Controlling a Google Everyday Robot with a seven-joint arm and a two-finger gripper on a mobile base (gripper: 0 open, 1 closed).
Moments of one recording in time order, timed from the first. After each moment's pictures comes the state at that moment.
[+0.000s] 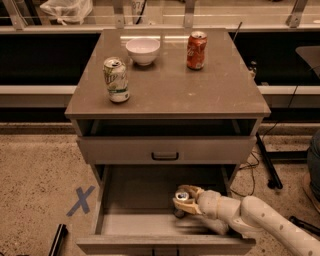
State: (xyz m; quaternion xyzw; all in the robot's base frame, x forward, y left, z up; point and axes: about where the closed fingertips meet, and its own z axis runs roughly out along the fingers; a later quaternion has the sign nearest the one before) arm 0.520 -0.087 0.466 -0.39 0.68 0.34 0.52
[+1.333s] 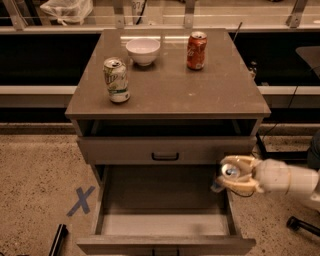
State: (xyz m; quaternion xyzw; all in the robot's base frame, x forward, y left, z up) arm 0.476 -0.199 0.698 -0.49 0.55 0.34 0.58
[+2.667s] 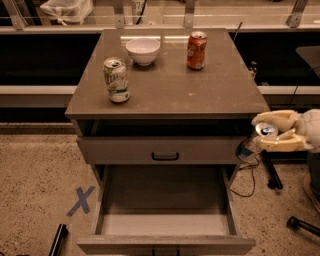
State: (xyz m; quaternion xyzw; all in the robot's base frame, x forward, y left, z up) arm 0.481 -0.250 0.856 -0.53 0.53 0.35 0.56
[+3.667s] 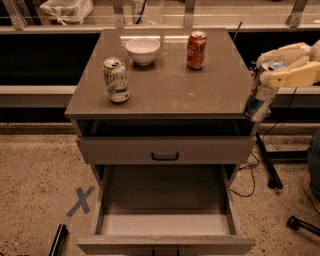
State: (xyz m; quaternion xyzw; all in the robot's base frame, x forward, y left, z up) arm 0.519 -0.230 0.991 -0.52 0.59 0.39 0.48
